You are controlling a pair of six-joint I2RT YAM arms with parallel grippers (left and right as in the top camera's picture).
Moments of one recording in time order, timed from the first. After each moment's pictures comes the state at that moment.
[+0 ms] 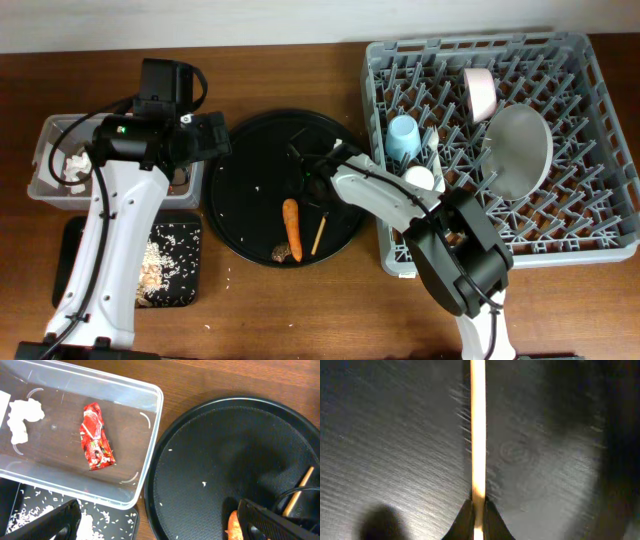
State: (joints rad) left arm -0.12 1.57 1.58 -1.07 -0.20 -0.30; right arm 0.66 2.13 1.53 -0.82 0.11 1.00
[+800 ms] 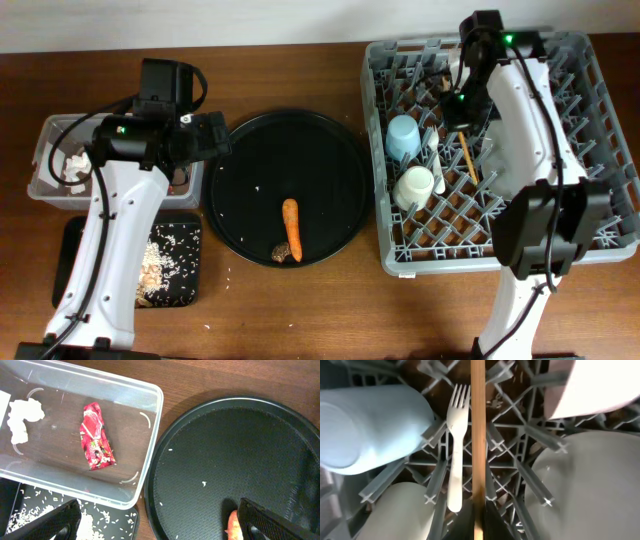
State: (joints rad) left arm -0.12 1.57 1.58 -1.08 -0.20 -0.30; right arm 0.03 2.15 2.08 -1.38 0.06 -0.07
